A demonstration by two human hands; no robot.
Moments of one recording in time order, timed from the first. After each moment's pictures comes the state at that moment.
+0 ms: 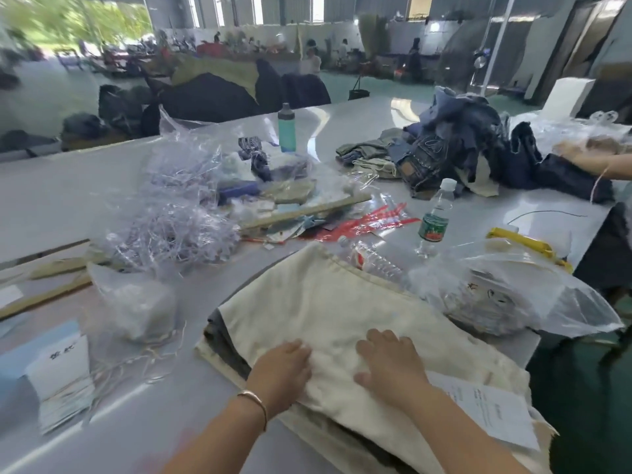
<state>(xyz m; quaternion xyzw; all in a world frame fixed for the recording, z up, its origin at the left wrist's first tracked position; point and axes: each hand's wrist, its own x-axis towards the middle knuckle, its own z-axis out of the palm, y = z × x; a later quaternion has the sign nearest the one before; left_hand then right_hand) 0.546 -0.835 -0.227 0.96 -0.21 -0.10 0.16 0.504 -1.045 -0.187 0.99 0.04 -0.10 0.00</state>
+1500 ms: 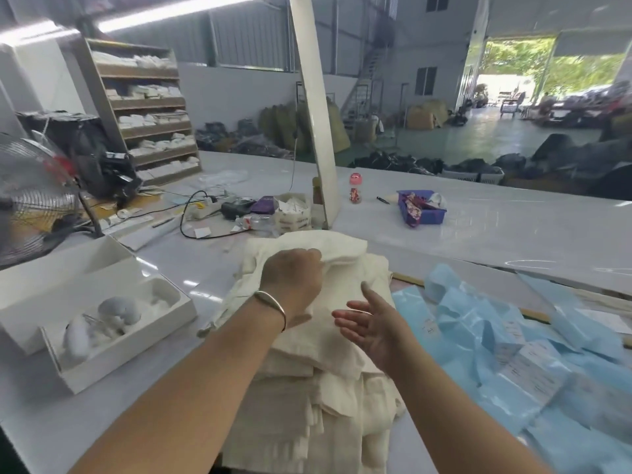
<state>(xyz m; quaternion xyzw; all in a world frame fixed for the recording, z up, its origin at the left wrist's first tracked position) 0.096 0.007 -0.009 0.91 0.38 0.18 -0.09 0.211 -0.094 -0.080 0.50 0.12 -0.53 -0.67</state>
